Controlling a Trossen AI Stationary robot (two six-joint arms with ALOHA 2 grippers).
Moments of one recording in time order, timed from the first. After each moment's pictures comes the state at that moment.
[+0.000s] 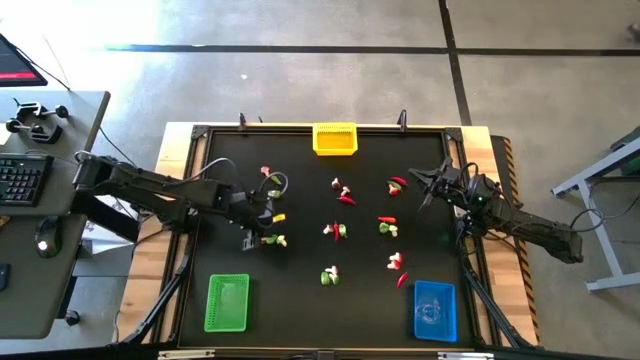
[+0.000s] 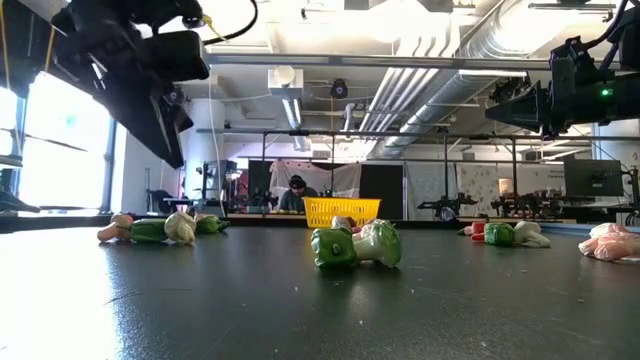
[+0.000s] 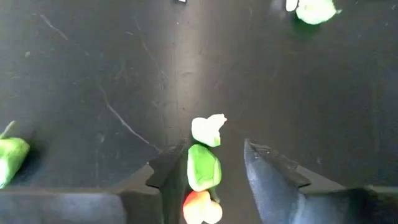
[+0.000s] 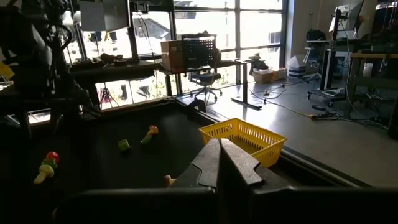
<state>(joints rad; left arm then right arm) -0.09 1.22 0.68 -0.45 0.05 -0.17 -0.38 0.01 0.01 0.04 0.14 0.04</state>
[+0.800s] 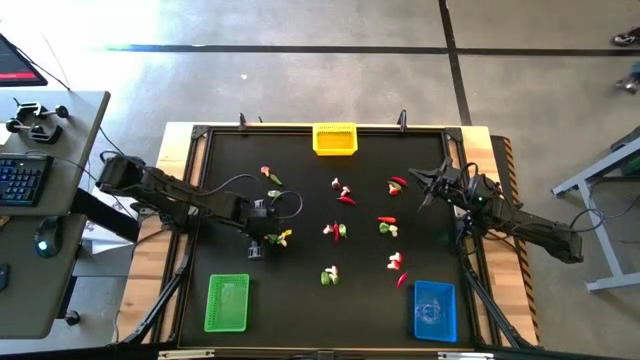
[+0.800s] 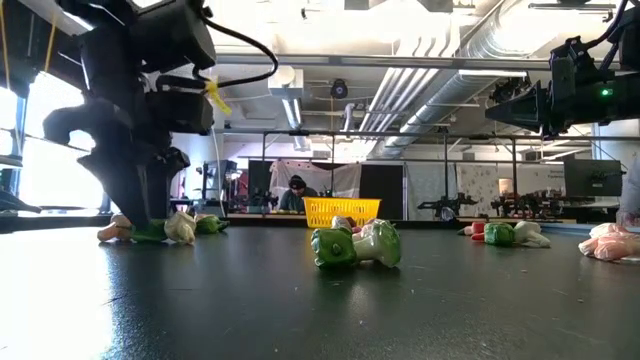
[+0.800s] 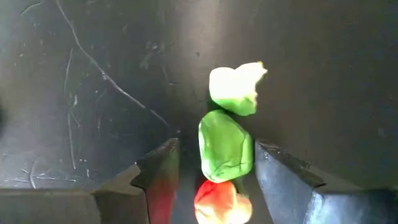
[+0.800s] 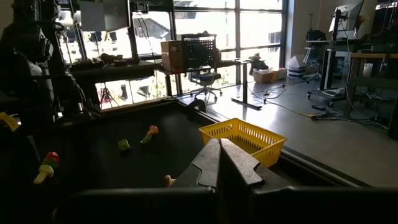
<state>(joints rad) -0.13 1.46 0.68 -0.44 -0.02 -0.19 -0.37 0.01 0.01 0.04 0.14 0.04</state>
